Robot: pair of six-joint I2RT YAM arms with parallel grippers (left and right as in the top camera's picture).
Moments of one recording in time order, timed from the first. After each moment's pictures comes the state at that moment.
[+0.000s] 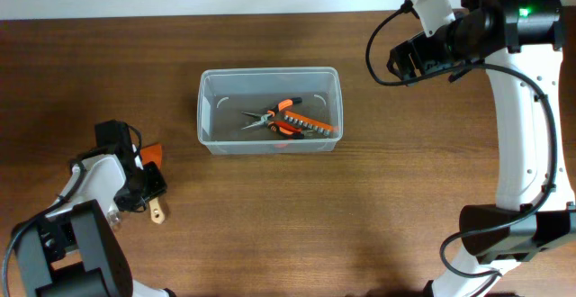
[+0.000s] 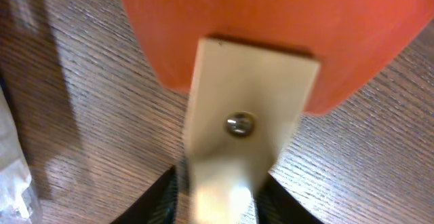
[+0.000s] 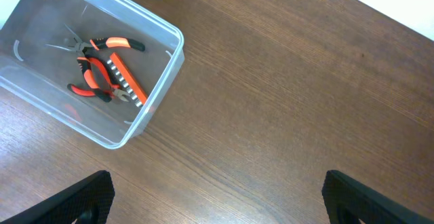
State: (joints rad) left arm 0.28 1.70 0.89 -0.70 -0.02 -0.23; right arm 0.03 1.90 2.25 -1.44 -0.23 -0.45
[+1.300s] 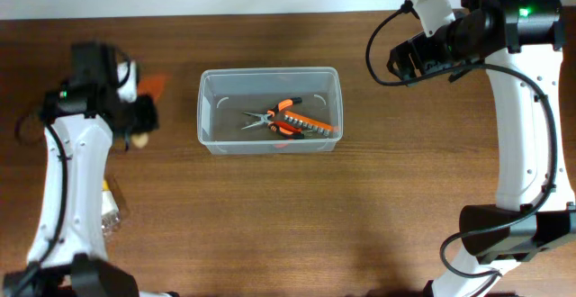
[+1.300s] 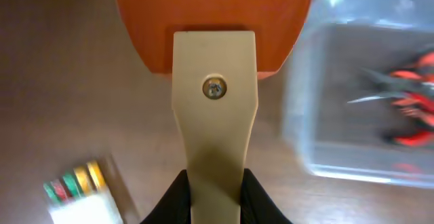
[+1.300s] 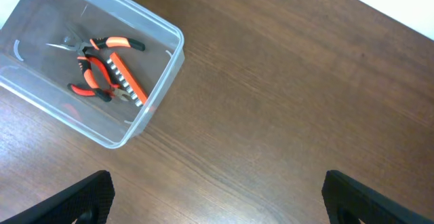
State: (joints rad) left arm 0.11 1.60 1.53 -1.07 0.01 0.01; right arm 0.03 1.90 2.25 -1.44 -0.23 -0.45
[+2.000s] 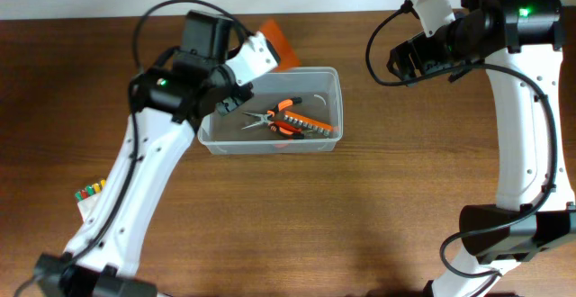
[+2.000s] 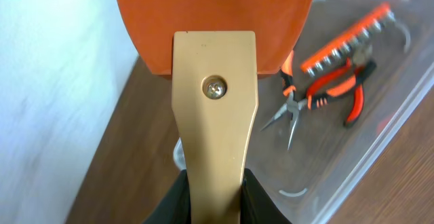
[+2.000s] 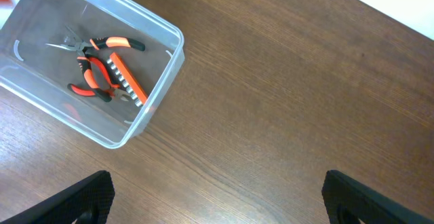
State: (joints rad) left arm -0.34 1.67 1.67 -0.89 -0.02 0.82; right arm 0.03 1.90 2.25 -1.45 -0.23 -0.45
